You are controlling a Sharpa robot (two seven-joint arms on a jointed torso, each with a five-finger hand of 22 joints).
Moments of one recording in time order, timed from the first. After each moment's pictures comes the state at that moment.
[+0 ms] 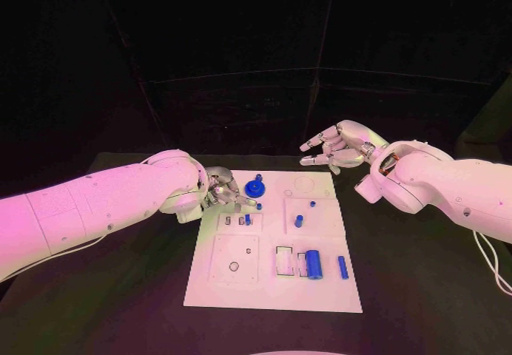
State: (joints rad) left arm 1.32 -0.63 -0.09 1.32 -0.94 0.14 -0.45; left_hand 1.17 0.10 -0.27 0.29 0.05 0.97 0.04 0.58 0.52 1.36 -0.03 1.27 1.15 1.47 -0.09 1.57 1.31 0.07 1.47 0.02 1.41 1.28; right arm 1.31 -0.85 -0.04 1.47 -0.86 -0.29 0.13; right_hand 1.31 -0.03 -0.08 0.05 0.19 0.97 0.14 0.07 0.07 1.33 0.05 1.02 1.14 1.47 -0.02 1.38 1.23 0.14 1.12 0.09 1.17 0.72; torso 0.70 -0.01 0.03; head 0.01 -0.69
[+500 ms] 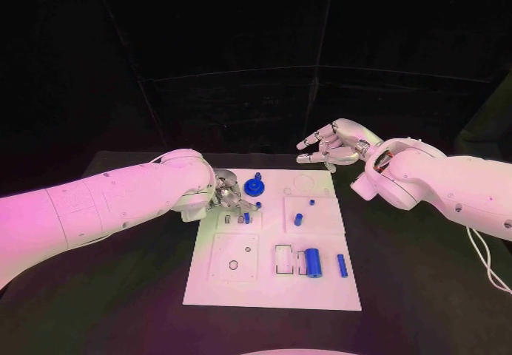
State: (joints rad) left arm 1.33 -0.57 -0.12 1.28 -0.98 0.20 -0.51; left_hand 1.17 0.10 -0.29 0.29 0.05 0.96 0.04 0.59 0.54 1.36 -0.03 1.27 1.15 1.47 -0.09 1.57 1.31 0.07 1.47 0.02 1.41 1.29; right arm 1.31 -0.83 -0.04 1.45 -0.86 -0.29 0.12; right_hand 1.30 -0.02 -0.10 0.06 0.23 0.97 0.15 0.07 0.07 1.33 0.05 1.02 1.14 1.47 -0.02 1.37 1.22 0.14 1.12 0.09 1.16 0.70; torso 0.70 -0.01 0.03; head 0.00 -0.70
